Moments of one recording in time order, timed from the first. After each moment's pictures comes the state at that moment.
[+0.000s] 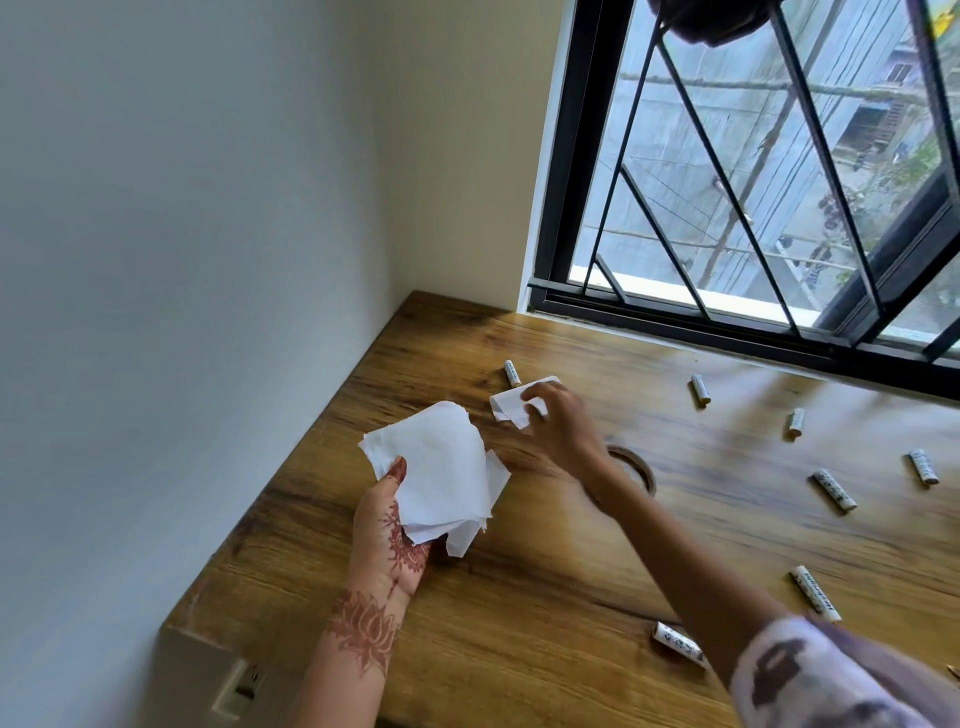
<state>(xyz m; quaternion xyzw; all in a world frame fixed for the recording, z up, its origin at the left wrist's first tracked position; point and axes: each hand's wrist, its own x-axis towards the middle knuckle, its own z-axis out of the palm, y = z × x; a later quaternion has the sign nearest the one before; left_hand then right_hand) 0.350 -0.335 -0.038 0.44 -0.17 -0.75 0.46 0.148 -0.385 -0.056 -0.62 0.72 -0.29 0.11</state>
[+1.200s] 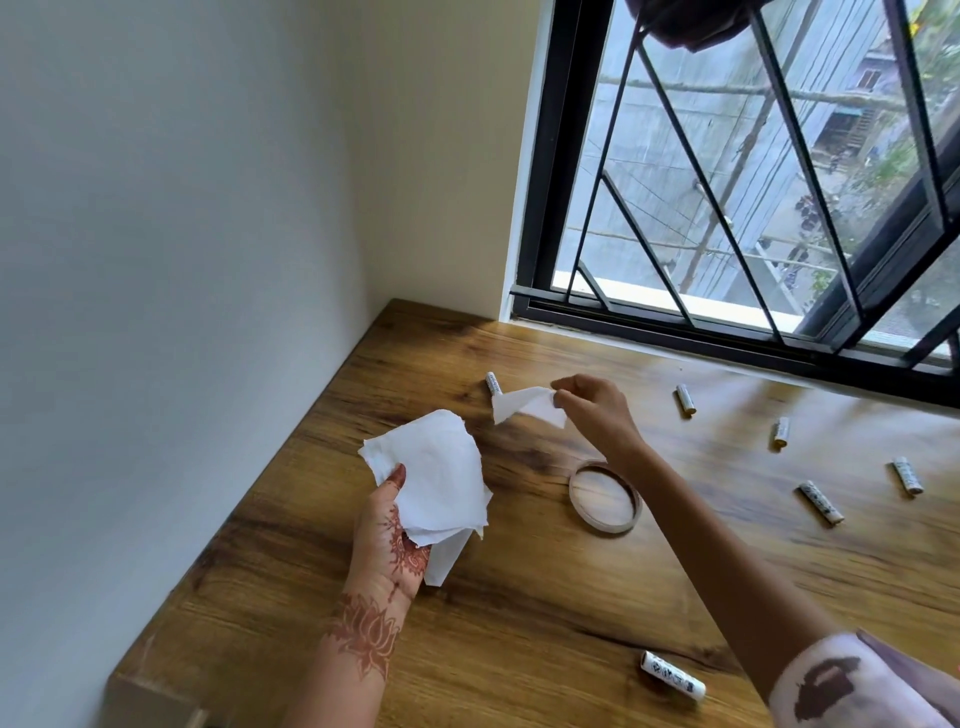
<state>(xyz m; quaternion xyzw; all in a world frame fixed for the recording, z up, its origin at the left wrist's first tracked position) 0.324 -0.354 -0.044 0.46 -0.17 -0.75 0.45 0.095 -0.388 -0.037 -0.48 0.72 -0.43 0.25</state>
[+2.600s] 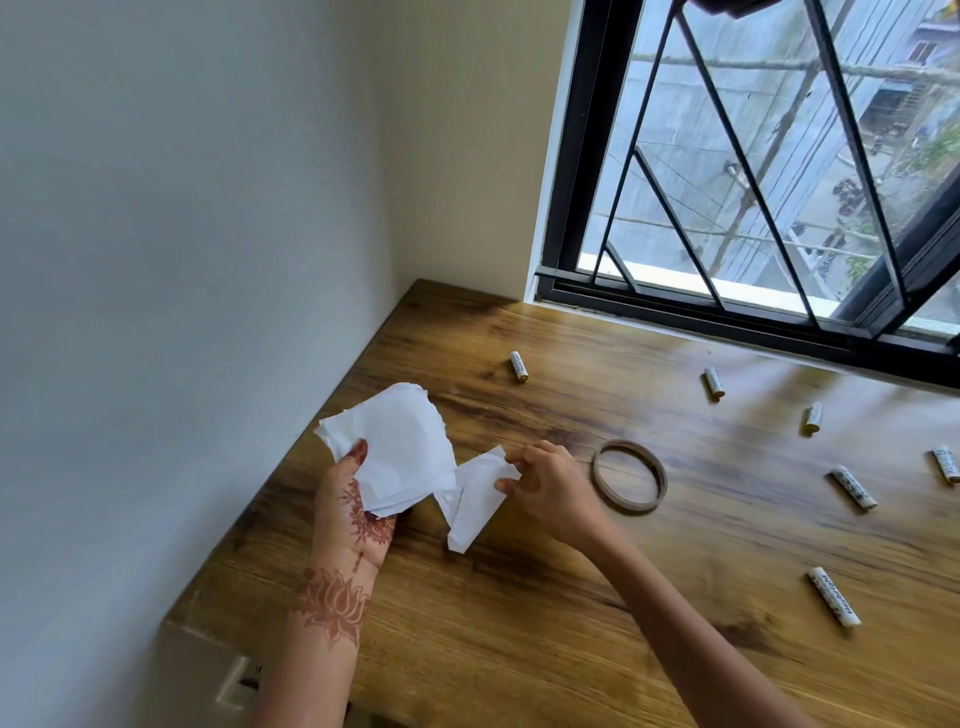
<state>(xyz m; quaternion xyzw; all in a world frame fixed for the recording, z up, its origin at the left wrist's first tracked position) 0.374 -0.363 -0.052 0.40 -0.17 -0.72 0.53 0.179 -0.331 -0.076 -0.63 0.71 -0.23 0.22</state>
